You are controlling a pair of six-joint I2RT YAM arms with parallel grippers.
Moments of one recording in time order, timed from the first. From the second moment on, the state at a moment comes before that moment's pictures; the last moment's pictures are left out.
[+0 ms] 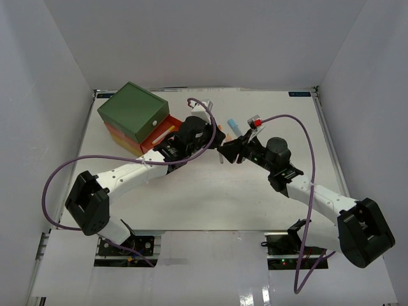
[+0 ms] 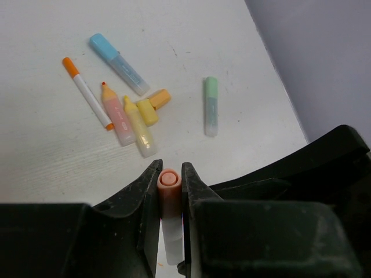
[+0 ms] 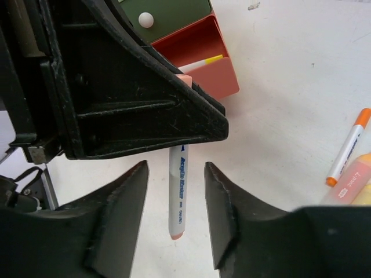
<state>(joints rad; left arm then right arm) -0.82 1.51 1.16 0.02 -0.14 -0.58 0.58 1.18 0.57 0.57 -0.38 0.40</state>
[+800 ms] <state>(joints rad) -0.58 1.55 1.31 -0.30 -0.52 0.25 0.58 1.11 0.58 0.28 -0.18 0.20</state>
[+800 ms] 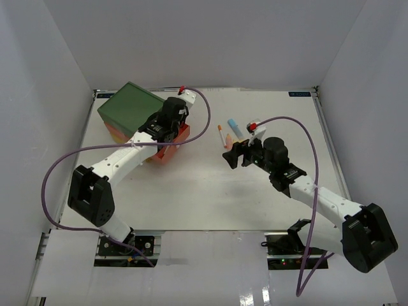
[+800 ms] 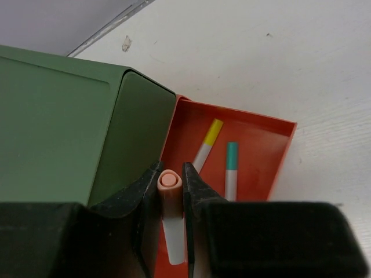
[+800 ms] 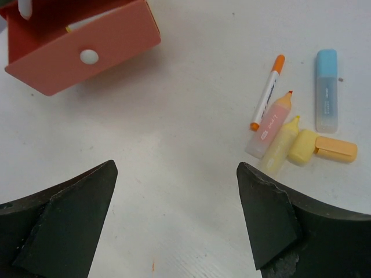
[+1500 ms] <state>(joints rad) -0.57 1.38 1.32 -0.34 -0.38 0.10 0.58 1.72 1.22 -0.11 -0.01 0.06</state>
